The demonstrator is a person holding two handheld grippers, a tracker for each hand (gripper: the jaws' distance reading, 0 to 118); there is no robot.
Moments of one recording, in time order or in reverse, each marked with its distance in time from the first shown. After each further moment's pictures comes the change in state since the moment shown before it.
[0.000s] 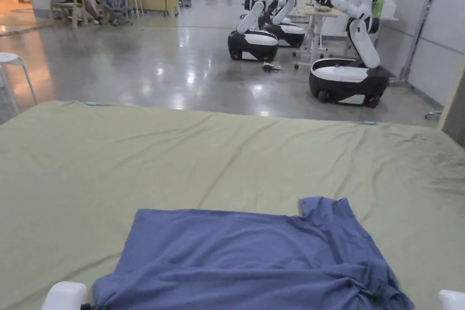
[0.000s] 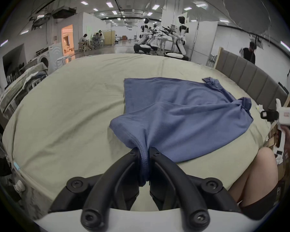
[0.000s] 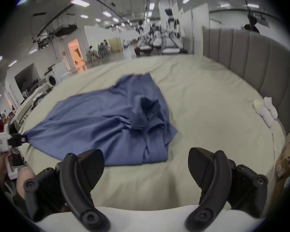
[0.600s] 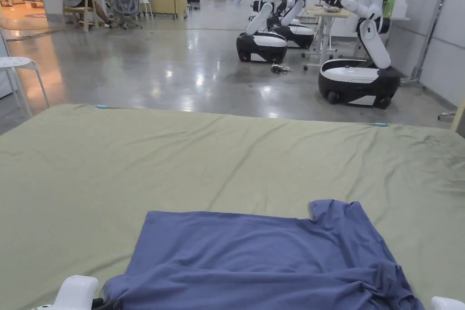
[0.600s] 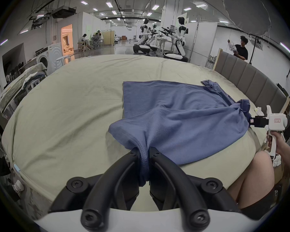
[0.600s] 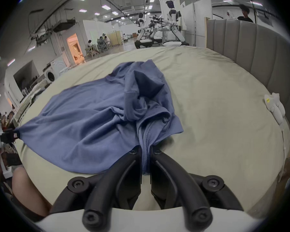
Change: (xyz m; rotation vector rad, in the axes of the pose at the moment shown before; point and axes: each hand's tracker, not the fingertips) left arm -0.004 0.014 0.003 0.012 -0.022 0.025; right arm -0.018 -0.027 -0.020 0.050 0.043 0.024
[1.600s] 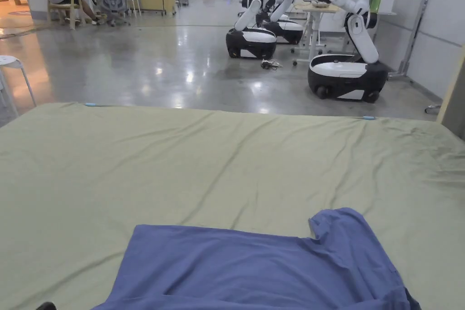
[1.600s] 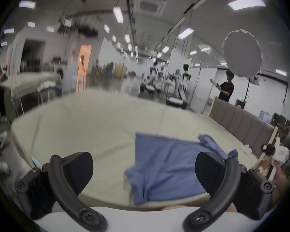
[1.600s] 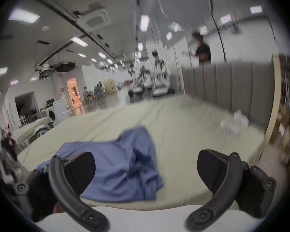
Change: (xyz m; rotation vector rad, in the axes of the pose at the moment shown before) left arm -0.022 -0.010 0.170 0.486 0.025 0.121; right arm -0.004 -0.031 0.204 0.557 -0.096 -0.006
